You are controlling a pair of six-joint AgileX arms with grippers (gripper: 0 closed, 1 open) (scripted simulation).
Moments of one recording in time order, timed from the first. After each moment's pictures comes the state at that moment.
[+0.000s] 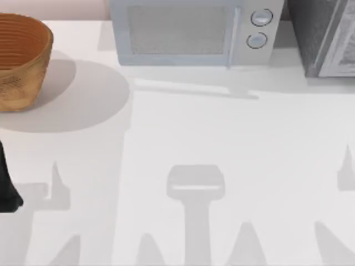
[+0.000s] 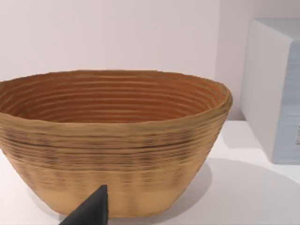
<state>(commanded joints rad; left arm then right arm) 0.00 0.00 0.00 0.00 0.00 0.00 -0.29 0.39 0.10 0.33 -0.28 0.01</state>
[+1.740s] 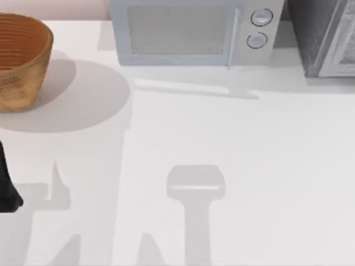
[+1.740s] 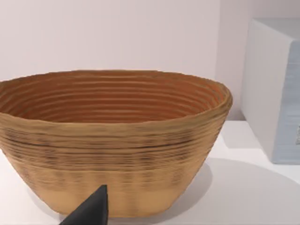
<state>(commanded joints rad) 0.00 0.00 0.00 0.00 0.00 0.00 -1.04 1.53 0.64 0.91 -1.03 0.02</state>
